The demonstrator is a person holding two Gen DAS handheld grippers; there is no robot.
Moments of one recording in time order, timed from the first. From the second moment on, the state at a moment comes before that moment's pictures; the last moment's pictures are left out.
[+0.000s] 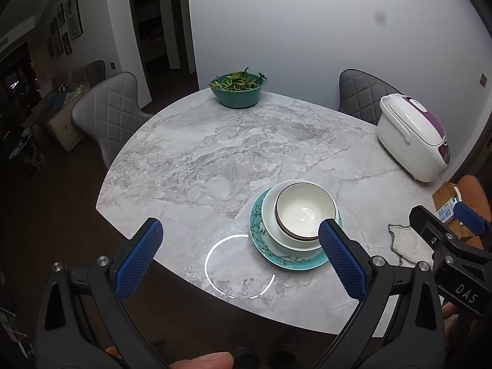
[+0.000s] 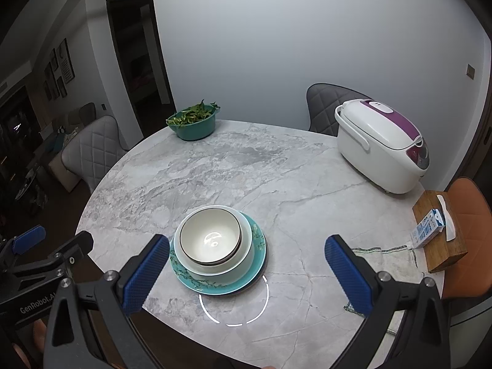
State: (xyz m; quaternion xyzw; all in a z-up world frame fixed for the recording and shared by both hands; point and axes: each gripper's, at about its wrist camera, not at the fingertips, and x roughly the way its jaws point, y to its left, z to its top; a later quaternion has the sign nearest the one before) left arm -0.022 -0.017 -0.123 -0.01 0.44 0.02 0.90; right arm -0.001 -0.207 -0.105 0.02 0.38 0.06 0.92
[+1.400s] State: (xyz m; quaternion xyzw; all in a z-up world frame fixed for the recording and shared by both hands) left arm -0.022 -0.022 -0.119 0.00 0.44 0.04 0.90; right arm -0.001 -0.202 -0.104 0.02 0.37 0.06 0.93
